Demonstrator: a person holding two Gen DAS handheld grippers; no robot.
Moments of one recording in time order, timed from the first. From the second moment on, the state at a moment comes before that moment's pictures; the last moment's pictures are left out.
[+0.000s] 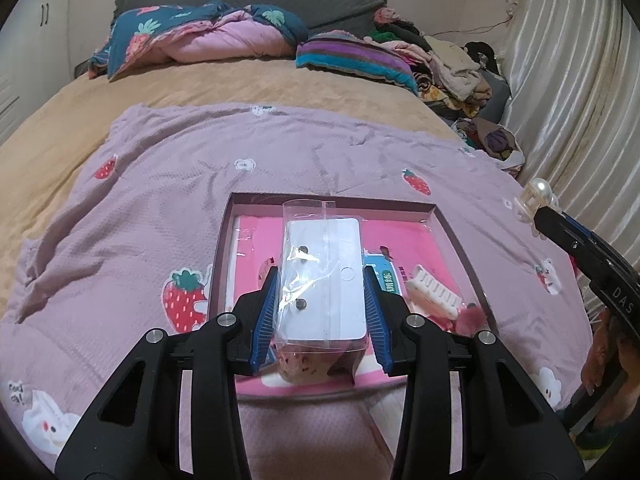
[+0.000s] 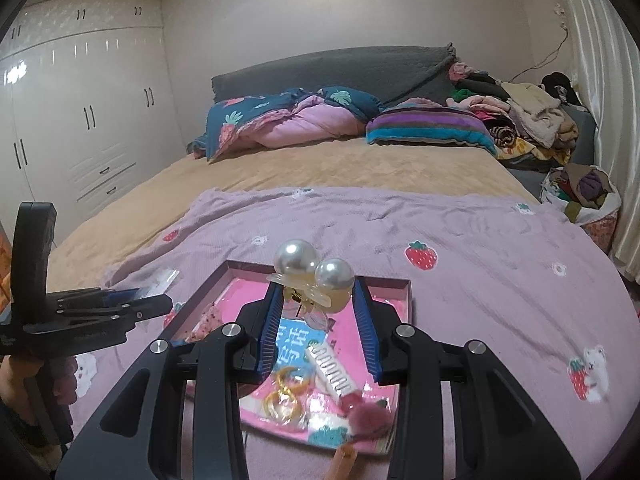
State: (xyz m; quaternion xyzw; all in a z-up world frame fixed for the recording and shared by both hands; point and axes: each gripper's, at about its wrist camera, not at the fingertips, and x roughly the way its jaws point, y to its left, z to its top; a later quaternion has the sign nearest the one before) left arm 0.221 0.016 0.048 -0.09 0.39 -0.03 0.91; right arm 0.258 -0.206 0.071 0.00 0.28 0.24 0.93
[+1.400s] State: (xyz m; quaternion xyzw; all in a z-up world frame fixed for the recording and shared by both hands) left arm 0.247 0.016 -0.009 -0.11 0.45 -0.01 0.89; right arm 0.266 -0.166 -0.027 -0.07 0.38 0.27 0.88
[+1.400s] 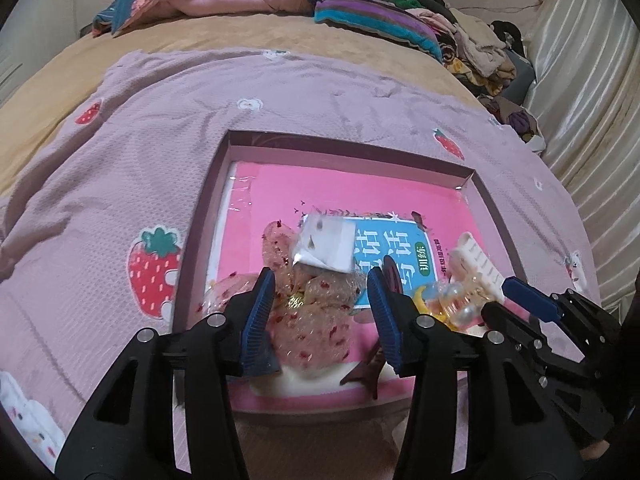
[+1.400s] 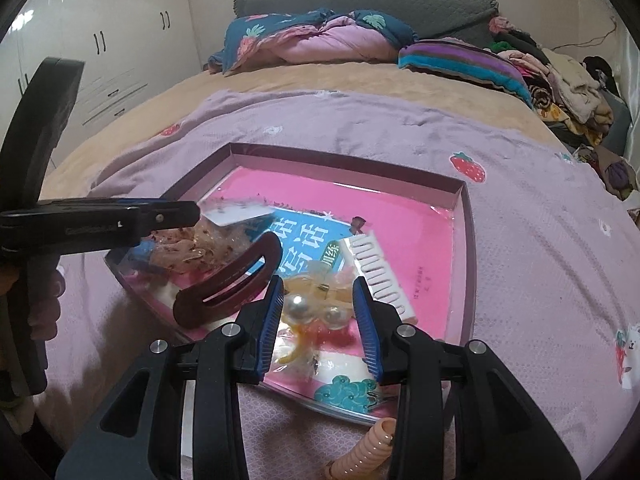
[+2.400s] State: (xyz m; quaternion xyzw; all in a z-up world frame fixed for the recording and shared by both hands) left arm 0.158 0.017 0.071 -0.12 0.37 -0.02 0.92; right arm 0.187 -0.229 0.063 -0.03 0.27 0.19 0.94
